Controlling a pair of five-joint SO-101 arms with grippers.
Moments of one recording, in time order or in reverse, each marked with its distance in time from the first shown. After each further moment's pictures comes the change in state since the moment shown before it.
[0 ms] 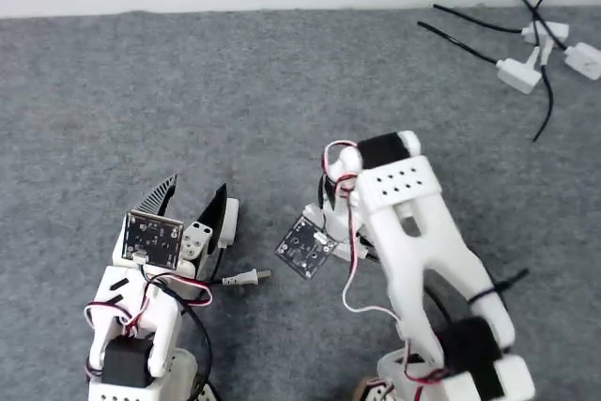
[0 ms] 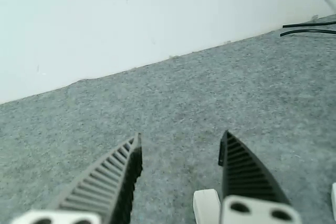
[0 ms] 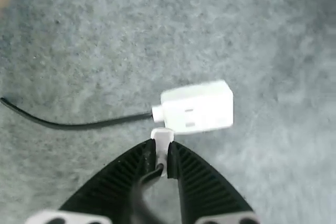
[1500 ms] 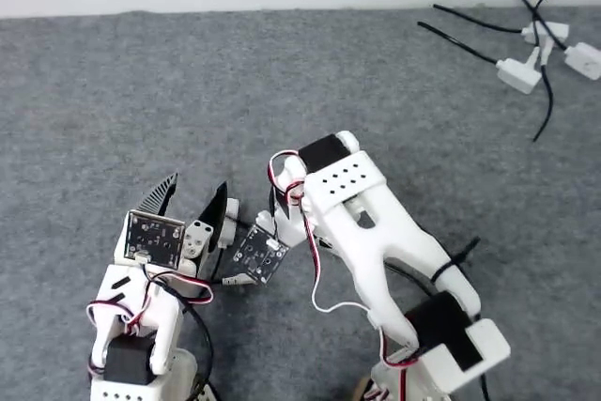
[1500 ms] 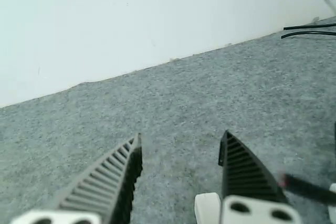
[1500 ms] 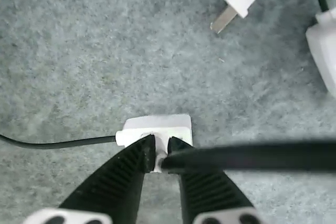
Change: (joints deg) left arm 0.0 0.0 1.7 -2.5 -0.4; right arm -10.0 9.5 -5.7 -3.3 -6.3
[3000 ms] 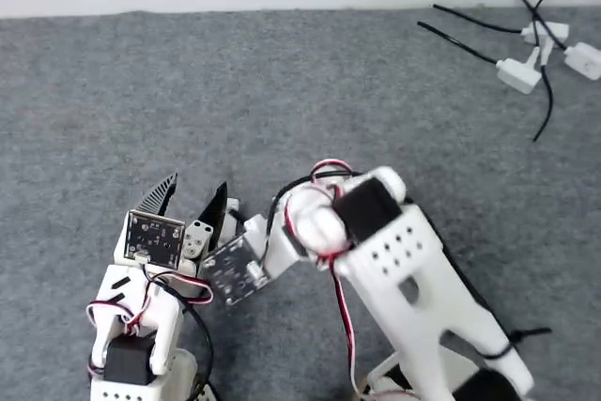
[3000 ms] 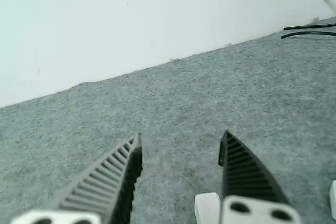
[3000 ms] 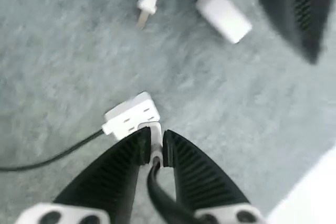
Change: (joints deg) left arm 0.0 0.0 0.0 0.0 0.0; right arm -8.4 -28.7 -1.1 6.3 -27.9
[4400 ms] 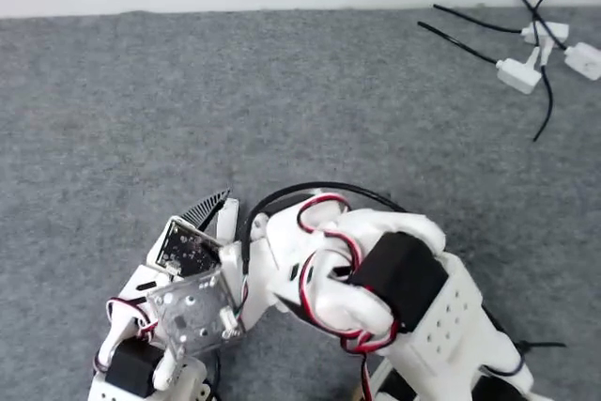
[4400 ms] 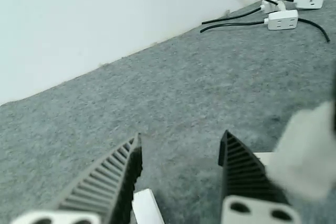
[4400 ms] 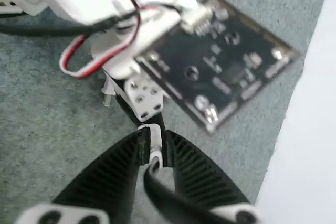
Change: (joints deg) left arm 14.9 0.0 -3.5 7.0 0.0; right arm -14.8 -2.6 -22.0 10.1 -22.4
